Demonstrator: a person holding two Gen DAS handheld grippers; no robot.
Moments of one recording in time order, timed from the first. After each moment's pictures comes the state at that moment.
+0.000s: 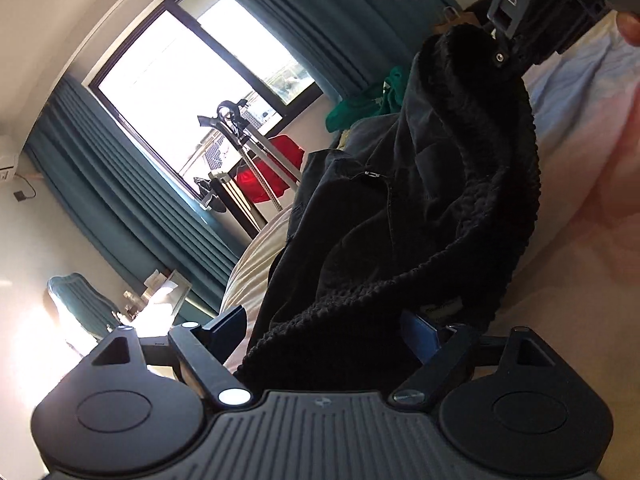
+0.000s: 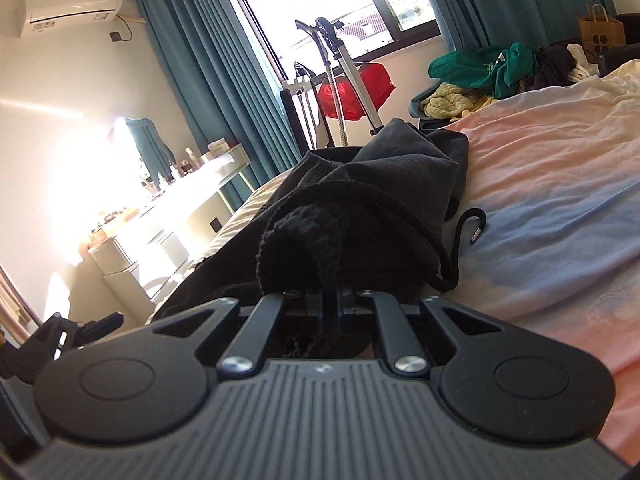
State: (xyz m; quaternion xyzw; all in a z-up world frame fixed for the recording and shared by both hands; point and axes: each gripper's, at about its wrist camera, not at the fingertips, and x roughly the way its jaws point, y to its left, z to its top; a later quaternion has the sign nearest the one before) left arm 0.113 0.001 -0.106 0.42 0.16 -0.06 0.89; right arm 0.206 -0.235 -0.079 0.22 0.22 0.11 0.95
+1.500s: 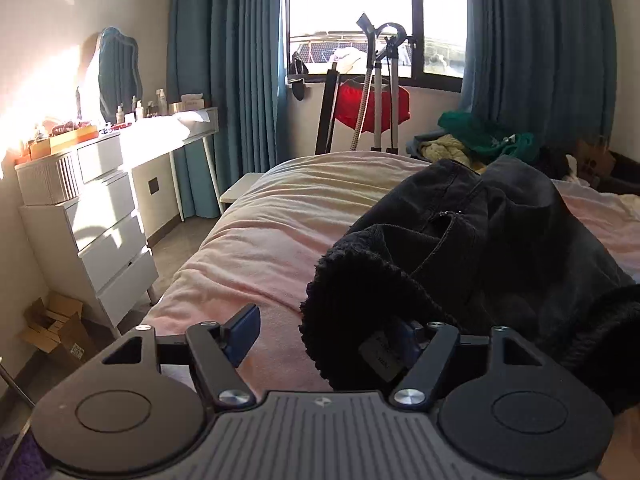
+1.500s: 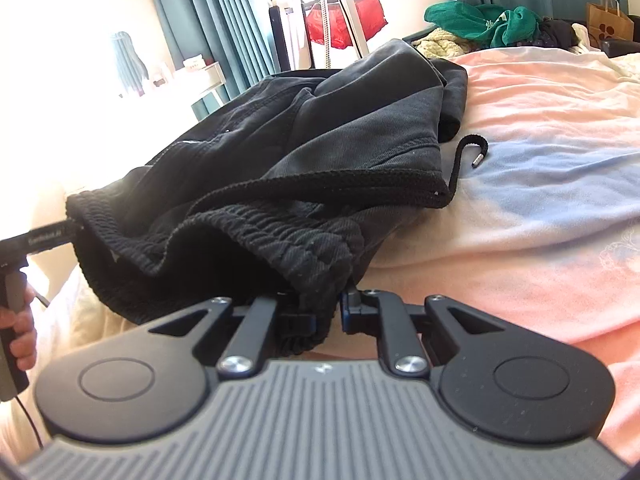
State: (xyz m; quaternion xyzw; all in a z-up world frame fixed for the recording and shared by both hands) left arm 0.189 0.167 -0.067 0.08 0.25 0.00 0.96; right arm 0.210 -0.191 -0.116 0.13 0.31 0.08 0.94
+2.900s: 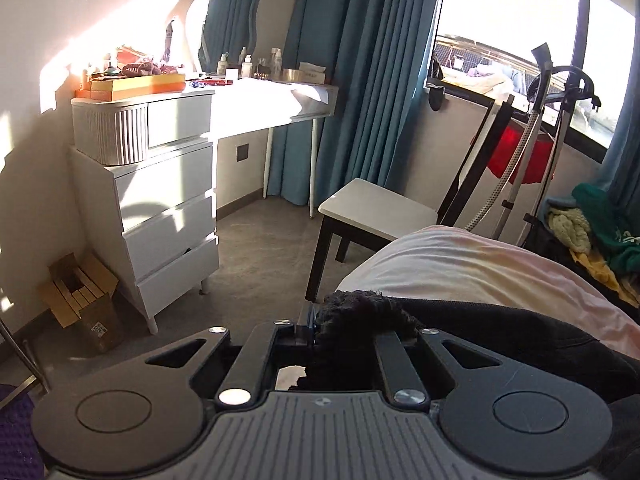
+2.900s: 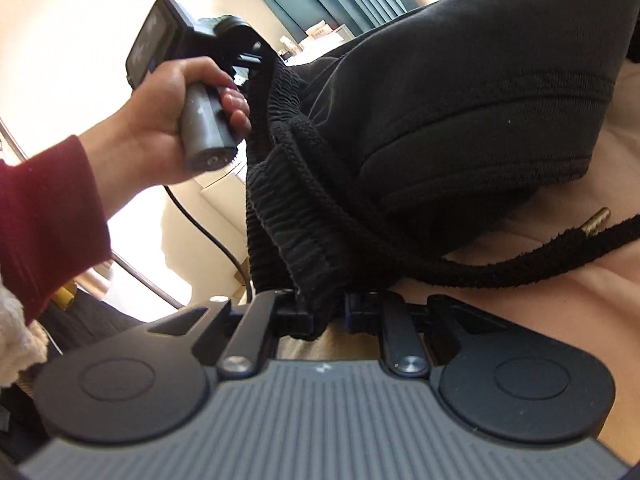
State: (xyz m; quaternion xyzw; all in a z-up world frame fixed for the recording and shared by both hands) left arm 0.461 0.367 -0.039 -0.12 0.28 0.15 0.94; right arm 0.314 0.061 -0.161 0.26 0.32 0.29 0.86
